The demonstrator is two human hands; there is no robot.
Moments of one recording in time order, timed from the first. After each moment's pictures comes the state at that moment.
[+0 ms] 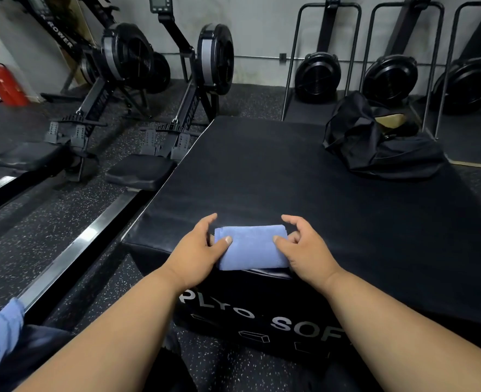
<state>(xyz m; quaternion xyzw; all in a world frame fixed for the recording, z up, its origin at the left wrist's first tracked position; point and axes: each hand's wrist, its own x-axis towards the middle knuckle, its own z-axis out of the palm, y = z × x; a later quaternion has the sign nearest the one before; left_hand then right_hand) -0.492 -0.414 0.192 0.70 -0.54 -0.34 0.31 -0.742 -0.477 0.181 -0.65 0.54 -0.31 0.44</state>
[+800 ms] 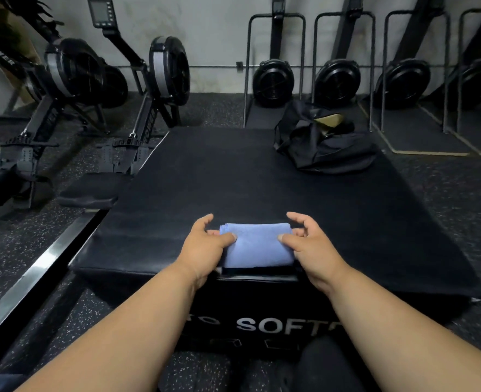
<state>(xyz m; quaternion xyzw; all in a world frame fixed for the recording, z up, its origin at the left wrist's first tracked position) -0.612 -0.452 0.214 0.66 -0.39 -0.49 0.42 -0.842 -0.466 0.205 -0.47 0.56 -0.42 0.54</state>
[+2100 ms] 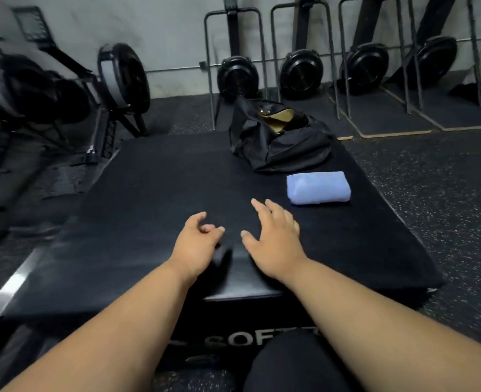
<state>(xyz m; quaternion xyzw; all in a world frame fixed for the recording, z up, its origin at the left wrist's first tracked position) -0.690 -0.515 0.199 0.66 -0.49 -0.43 0.38 -0.880 -0.505 0.204 -0.70 0.64 -0.25 0.20</state>
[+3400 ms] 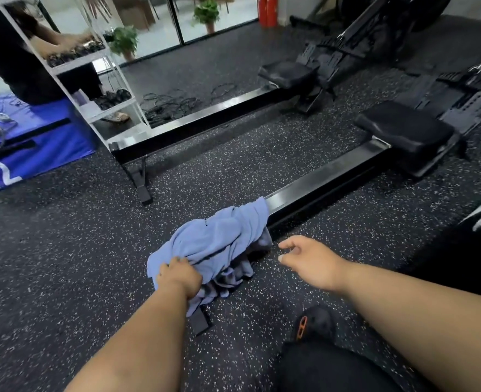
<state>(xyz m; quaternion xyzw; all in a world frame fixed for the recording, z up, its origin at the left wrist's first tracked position) -0.024 0.005 -0.025 0.96 -0.06 -0.27 0.01 -0.217 -0.265 0.084 -0.80 0.27 0.14 0.51</state>
